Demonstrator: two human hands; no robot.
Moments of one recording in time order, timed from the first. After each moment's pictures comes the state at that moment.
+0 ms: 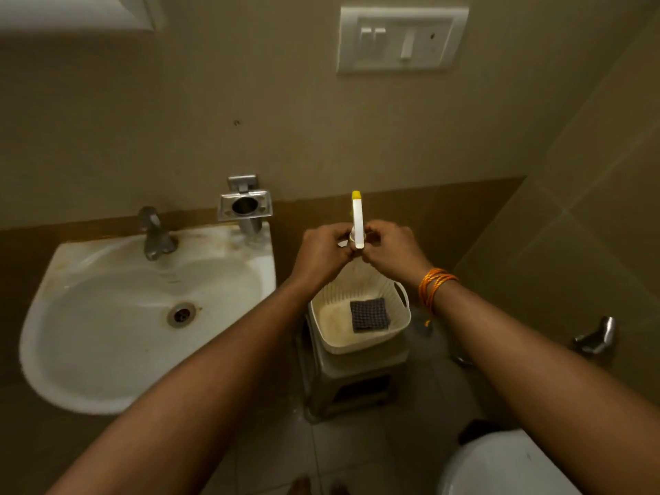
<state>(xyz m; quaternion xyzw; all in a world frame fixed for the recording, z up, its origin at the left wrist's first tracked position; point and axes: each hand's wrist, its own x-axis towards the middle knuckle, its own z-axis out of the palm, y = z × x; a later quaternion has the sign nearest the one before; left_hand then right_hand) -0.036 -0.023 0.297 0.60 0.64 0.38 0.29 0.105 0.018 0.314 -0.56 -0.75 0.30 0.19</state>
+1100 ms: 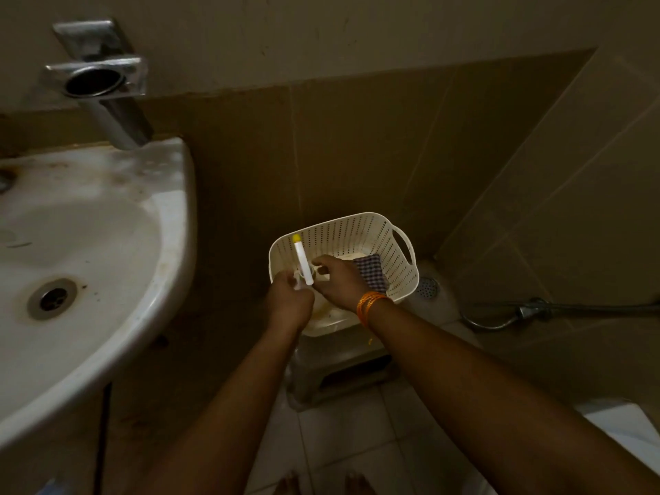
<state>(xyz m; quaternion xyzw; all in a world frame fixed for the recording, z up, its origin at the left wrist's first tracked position) -0.001 0.001 -0.021 0.29 0.77 0.36 0.43 0.104 0.072 -0.047 -0.56 -0.70 0.43 0.11</state>
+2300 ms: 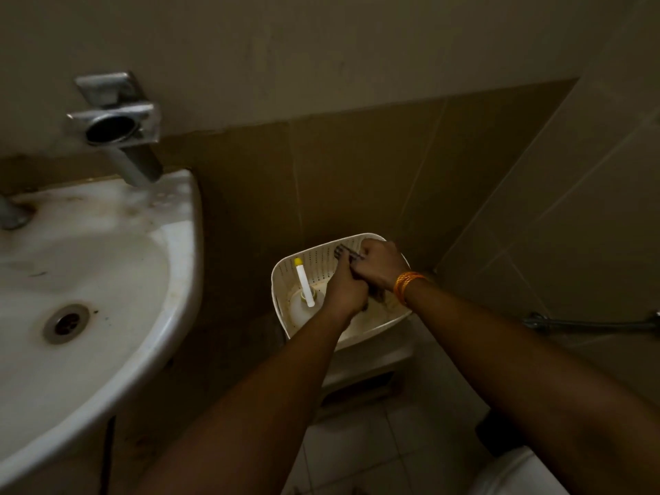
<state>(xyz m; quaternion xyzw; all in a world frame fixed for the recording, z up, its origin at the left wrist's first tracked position) 0.065 0.064 0.010 0.39 0.66 0.34 0.54 0.157 0.138 0.007 -0.62 -0.73 0.29 0.07</state>
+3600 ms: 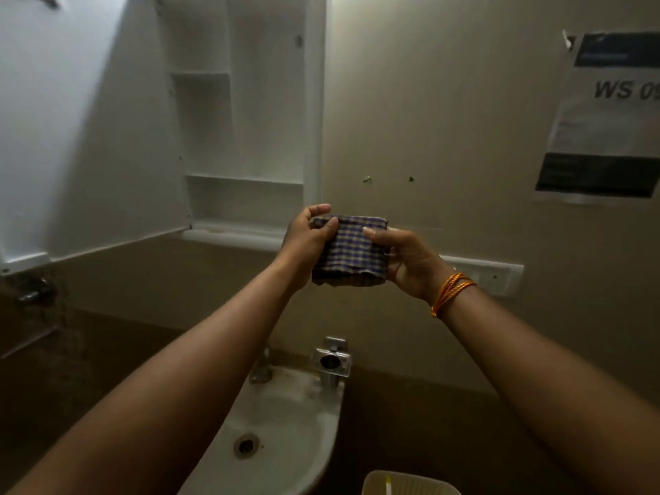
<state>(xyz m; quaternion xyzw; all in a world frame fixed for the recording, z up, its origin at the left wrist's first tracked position) -0.144 -0.065 0.591 0.40 0.52 0.72 0.24 0.007 0.047 0.587 -0.15 -0.64 0.70 0.29</state>
